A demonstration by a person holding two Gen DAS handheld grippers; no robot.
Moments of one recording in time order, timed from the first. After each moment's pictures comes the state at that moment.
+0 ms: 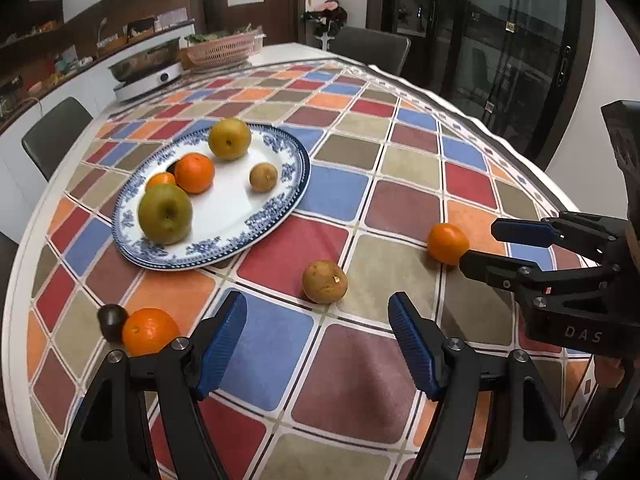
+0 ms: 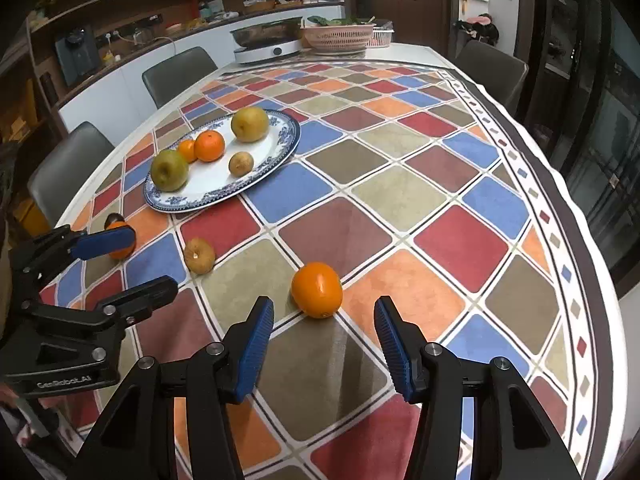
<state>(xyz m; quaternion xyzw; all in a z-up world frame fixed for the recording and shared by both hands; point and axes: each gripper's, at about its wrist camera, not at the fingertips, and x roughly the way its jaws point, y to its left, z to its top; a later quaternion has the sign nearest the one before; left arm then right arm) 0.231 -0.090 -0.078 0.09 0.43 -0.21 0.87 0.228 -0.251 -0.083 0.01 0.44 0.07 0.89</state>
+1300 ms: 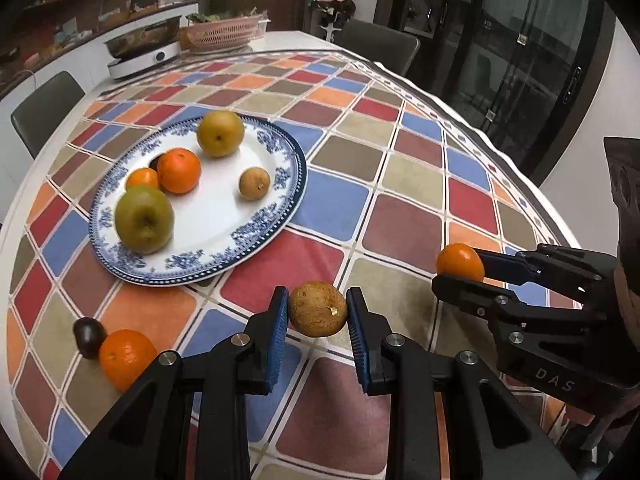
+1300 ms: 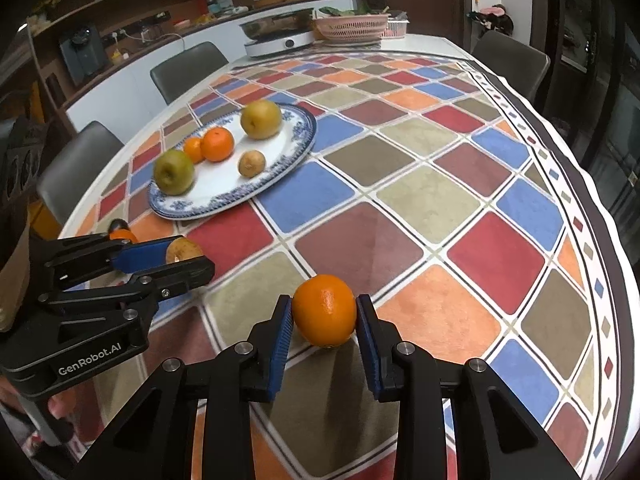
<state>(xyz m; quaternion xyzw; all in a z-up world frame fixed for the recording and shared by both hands) 0.257 -0.094 -0.074 0.05 0.45 -0.21 0.87 0.252 -0.241 -0.089 0.03 0.45 0.10 0.89</state>
